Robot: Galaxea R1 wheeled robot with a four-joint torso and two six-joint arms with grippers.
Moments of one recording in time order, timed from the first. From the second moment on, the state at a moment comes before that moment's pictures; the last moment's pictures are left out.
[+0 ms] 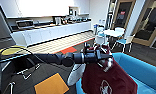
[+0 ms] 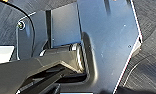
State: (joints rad) left arm 0.01 2.66 -1.07 0.09 -0.08 -0.88; right arm -1.54 3.08 -2.73 -0.10 0.11 0.18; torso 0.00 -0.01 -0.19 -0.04
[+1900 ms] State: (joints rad) left arm 0.02 2.65 -1.04 0.11 -0.08 -0.88; right arm -1.53 3.08 -2.73 -0.10 0.11 0.18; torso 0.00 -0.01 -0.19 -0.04
